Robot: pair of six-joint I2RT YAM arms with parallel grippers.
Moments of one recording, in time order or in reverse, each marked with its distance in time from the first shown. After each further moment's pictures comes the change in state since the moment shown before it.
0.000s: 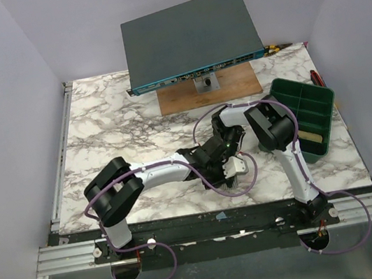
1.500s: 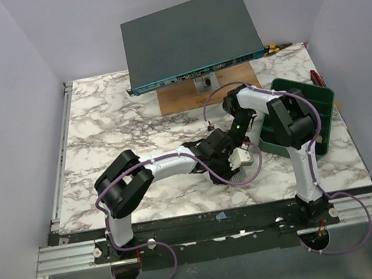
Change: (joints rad) left arm 0.032 0.106 0.103 0.031 0.130 -0.061; right arm -0.165 -0.152 0.061 0.090 0.251 0.073
